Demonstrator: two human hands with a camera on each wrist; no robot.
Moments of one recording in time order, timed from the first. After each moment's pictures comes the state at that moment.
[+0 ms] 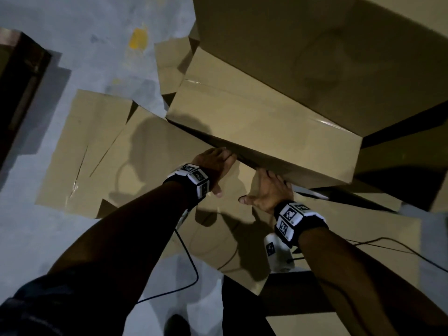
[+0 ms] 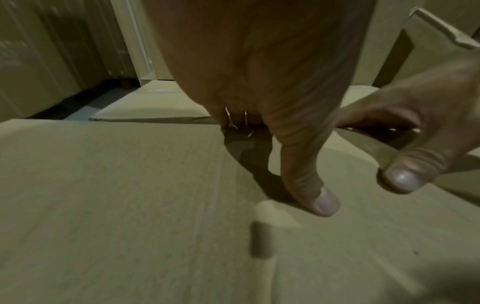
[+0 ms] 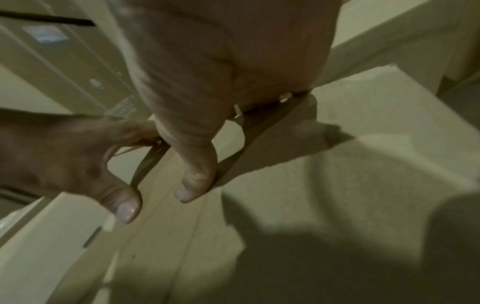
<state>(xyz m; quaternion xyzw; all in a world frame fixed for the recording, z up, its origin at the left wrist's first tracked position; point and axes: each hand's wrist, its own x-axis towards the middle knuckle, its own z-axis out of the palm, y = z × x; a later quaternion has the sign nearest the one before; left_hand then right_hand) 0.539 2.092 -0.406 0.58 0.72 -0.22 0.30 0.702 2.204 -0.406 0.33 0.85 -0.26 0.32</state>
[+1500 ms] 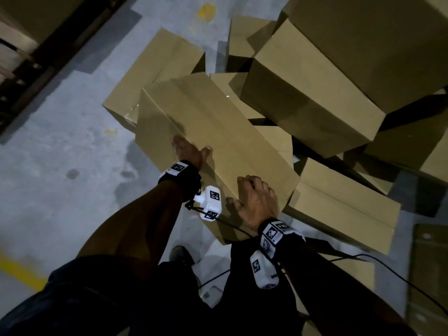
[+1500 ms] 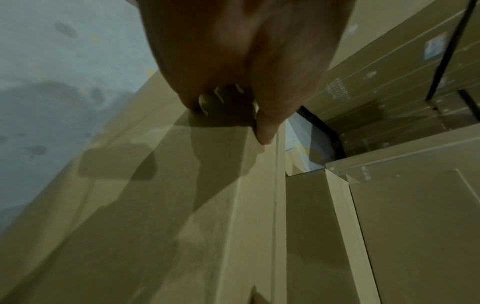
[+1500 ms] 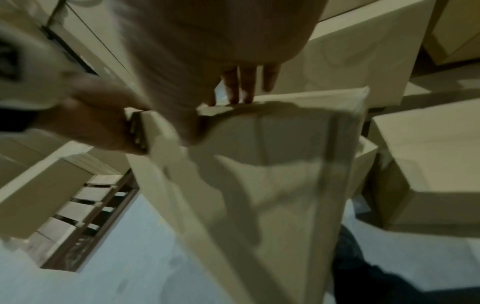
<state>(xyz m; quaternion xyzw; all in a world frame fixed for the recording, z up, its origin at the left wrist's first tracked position) 0.672 1.762 -0.384 -0.15 0.85 0.42 0.28 0.857 1.887 -0.341 0.19 0.95 -0.17 0.21</state>
